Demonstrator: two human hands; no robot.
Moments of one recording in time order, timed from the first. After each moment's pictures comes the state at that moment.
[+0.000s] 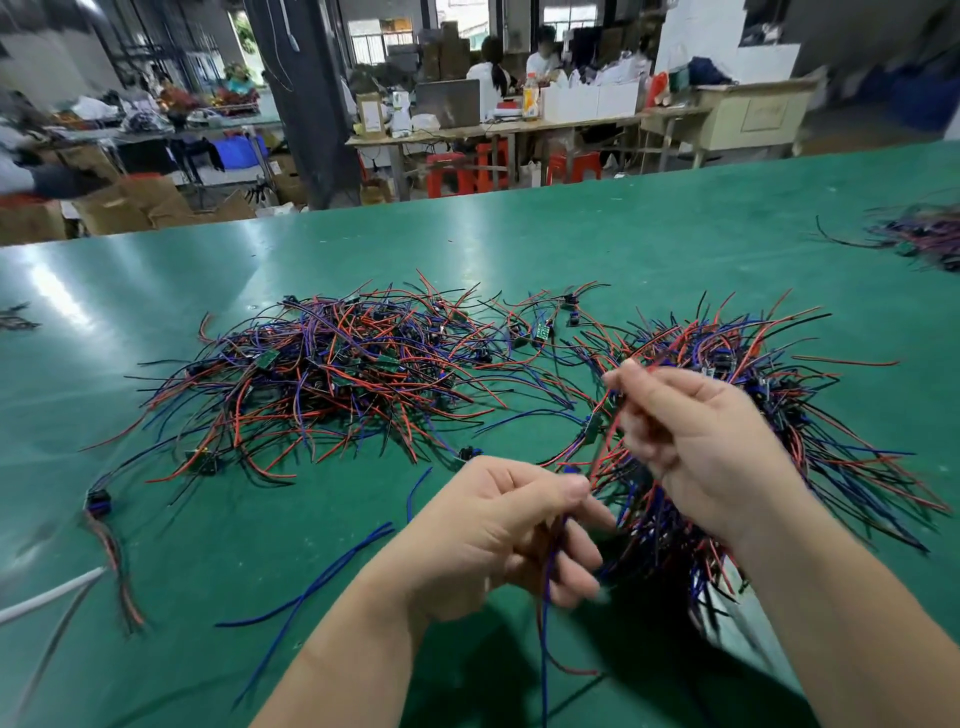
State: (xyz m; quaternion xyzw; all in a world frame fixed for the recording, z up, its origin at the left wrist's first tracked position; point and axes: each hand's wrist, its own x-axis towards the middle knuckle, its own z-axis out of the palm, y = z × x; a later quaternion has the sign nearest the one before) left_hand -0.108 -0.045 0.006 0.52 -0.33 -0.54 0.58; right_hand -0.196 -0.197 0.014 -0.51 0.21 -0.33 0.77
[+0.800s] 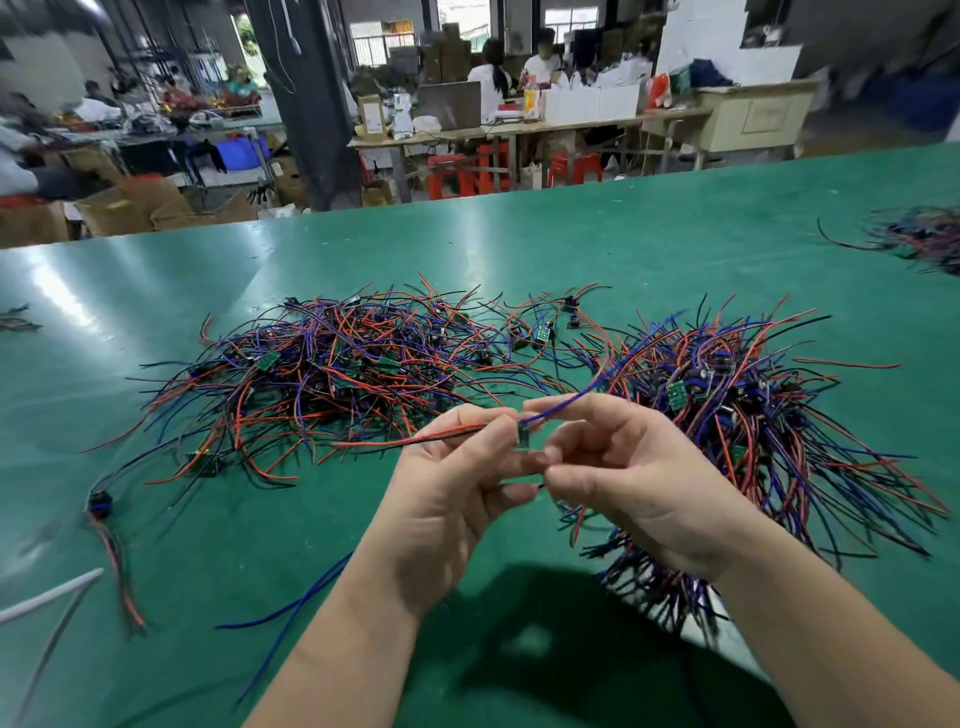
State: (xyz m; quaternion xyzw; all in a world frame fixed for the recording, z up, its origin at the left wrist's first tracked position) left_hand -0.093 -0.048 0.000 0.40 -0.28 -0.39 0.78; right_hand -0.194 -0.176 0.002 -0.63 0.05 -0.17 0.75
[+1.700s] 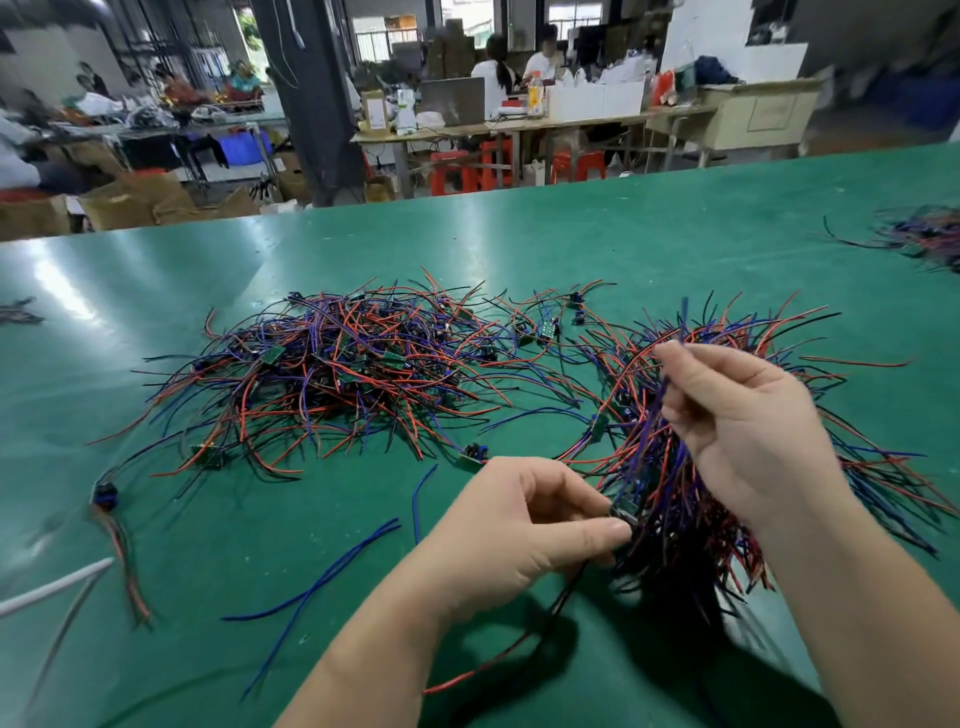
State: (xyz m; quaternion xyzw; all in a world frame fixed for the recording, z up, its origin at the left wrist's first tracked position) left_hand -0.110 -0.053 -0.010 0.61 -0.40 -0.40 0.56; right_hand -0.203 -0.205 0.023 -0.48 0.22 -0.42 0.74
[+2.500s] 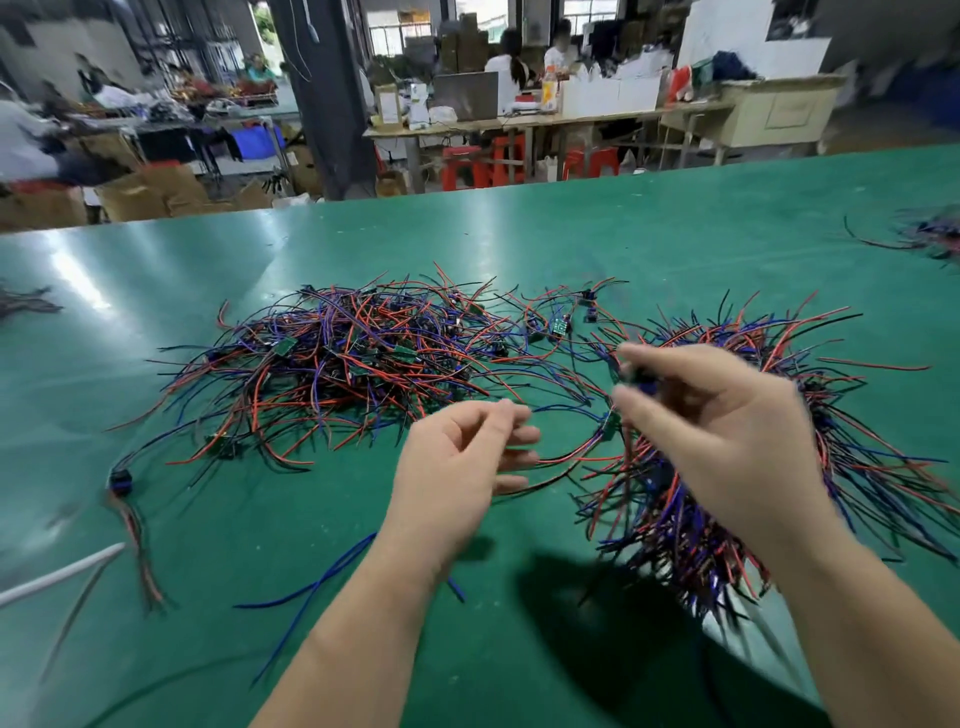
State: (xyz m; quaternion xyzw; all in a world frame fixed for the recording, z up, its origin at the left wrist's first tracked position) left_hand -0.084 -0.054 -0.006 0.66 -0.23 -0.22 0.68; right_hand -0.206 -0.193 0.011 -0.80 0.14 -0.46 0.37
